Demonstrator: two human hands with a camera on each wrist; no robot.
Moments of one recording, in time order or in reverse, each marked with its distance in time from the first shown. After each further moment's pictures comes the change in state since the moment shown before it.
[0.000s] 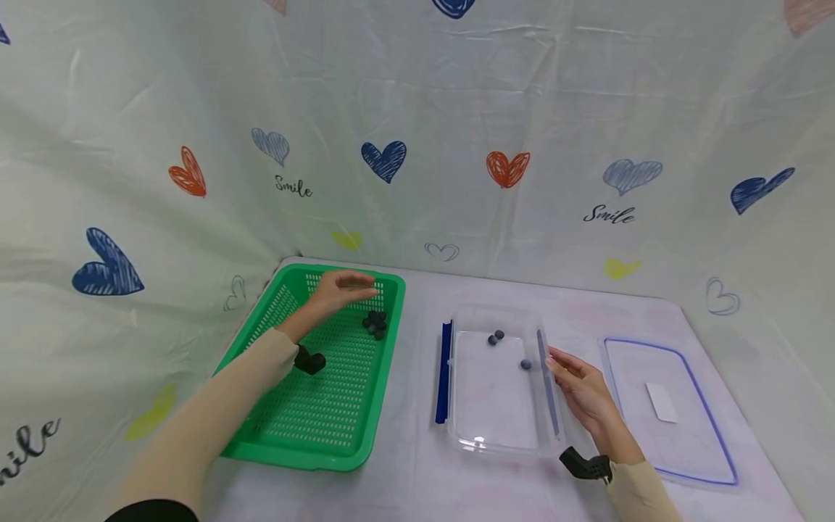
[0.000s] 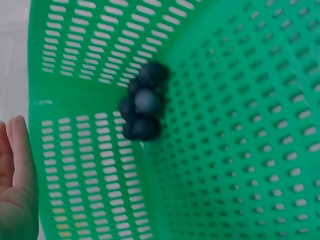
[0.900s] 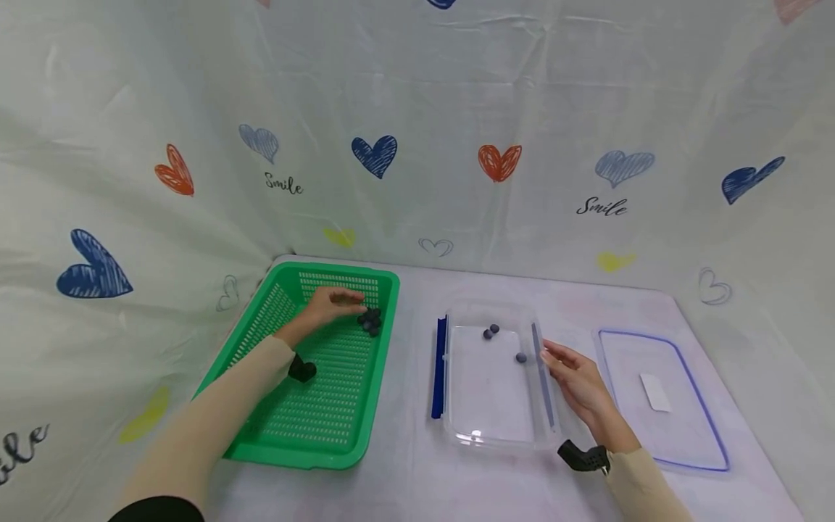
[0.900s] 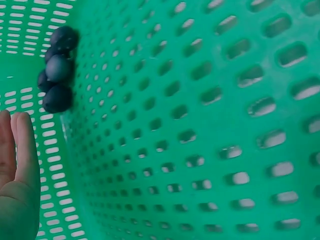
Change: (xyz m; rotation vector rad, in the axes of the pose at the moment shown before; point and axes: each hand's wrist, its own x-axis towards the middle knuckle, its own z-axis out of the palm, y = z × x) left_hand -0.002 -0.042 -0.003 0.141 -0.010 -0.080; right_hand 0.000 -0.004 -0.001 -0.040 -0.020 -0.010
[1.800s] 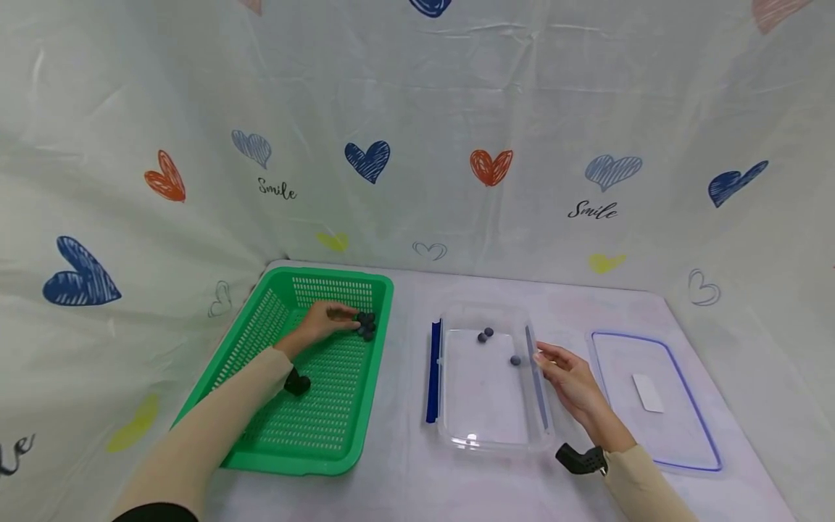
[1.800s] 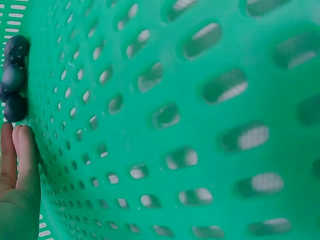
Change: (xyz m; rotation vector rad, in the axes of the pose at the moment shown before) left_hand -0.004 -0.020 0.011 0.079 0.009 -0.041; right_hand -0.002 -0.004 0.001 -0.109 -0.009 -0.006
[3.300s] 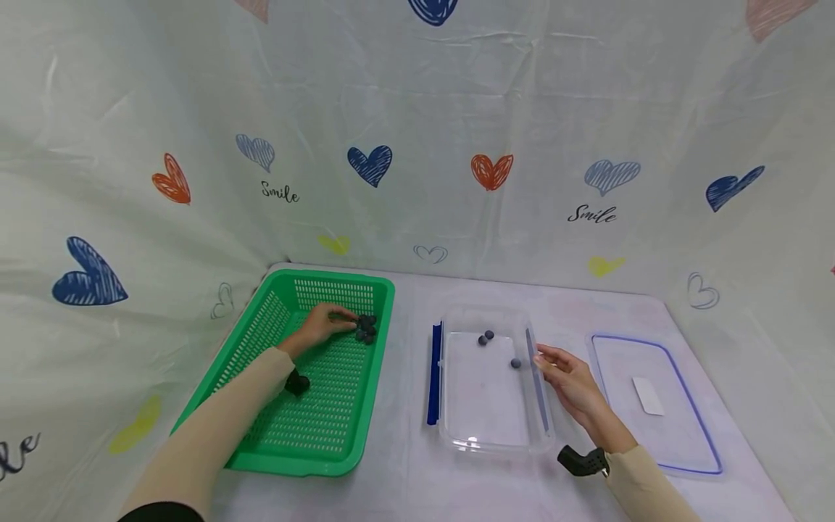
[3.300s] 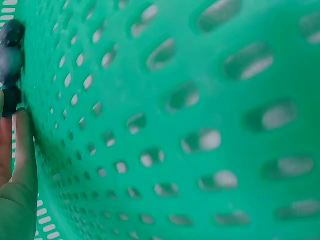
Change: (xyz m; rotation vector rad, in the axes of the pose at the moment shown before) left_hand -0.002 -0.002 -0.004 0.077 -0.009 0.124; right_hand -0.001 -0.001 0.000 0.005 -0.016 -0.030
